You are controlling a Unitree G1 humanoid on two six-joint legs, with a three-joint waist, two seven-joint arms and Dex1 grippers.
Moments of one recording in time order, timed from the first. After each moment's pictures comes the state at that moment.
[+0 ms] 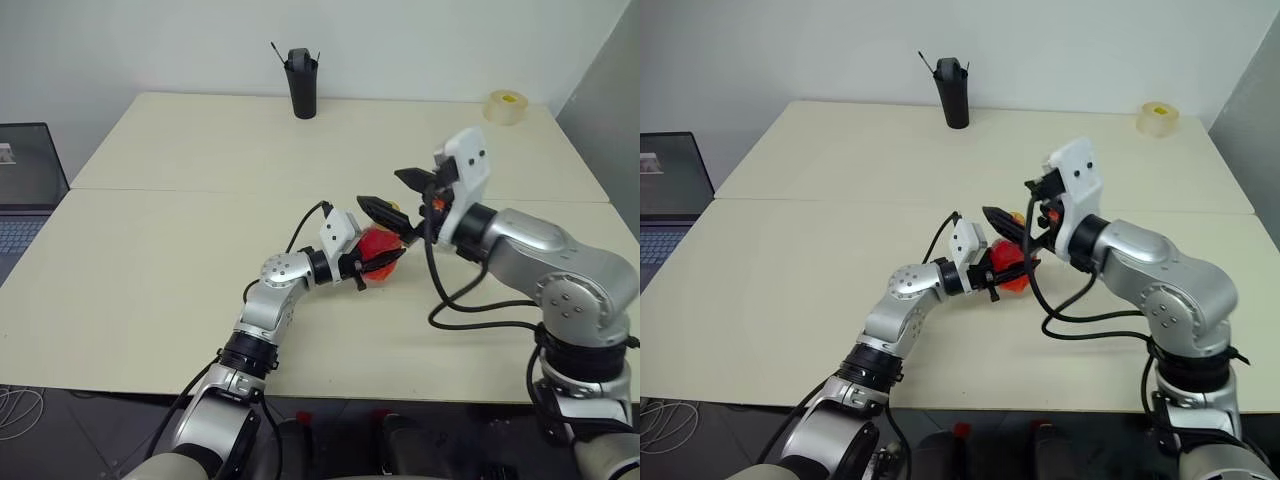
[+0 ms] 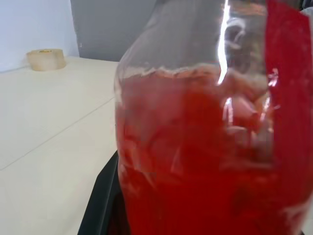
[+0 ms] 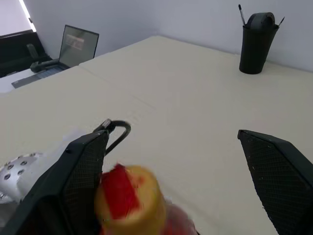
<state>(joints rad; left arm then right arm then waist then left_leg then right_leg) -0.59 0.14 -0.19 0.31 -0.22 0.04 -0.90 -0.62 -0.48 -0.07 -0.56 0.78 1.08 0.24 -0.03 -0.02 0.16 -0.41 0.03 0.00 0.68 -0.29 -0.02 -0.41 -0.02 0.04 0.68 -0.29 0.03</state>
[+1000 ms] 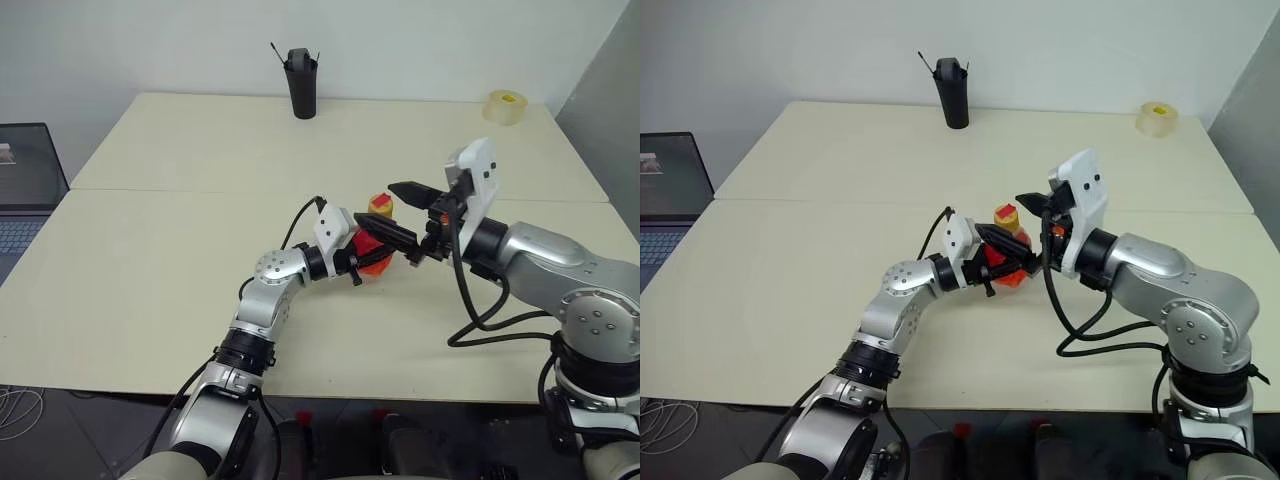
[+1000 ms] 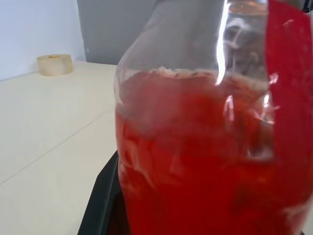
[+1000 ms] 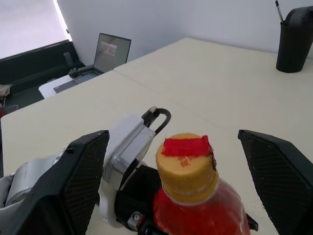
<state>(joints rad) -0.60 0.14 -0.17 0.31 -0.22 0.03 -0.91 -0.62 -0.45 -0.06 -0.59 0.92 1.08 0.19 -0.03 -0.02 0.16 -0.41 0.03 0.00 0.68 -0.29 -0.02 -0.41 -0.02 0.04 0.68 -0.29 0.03</state>
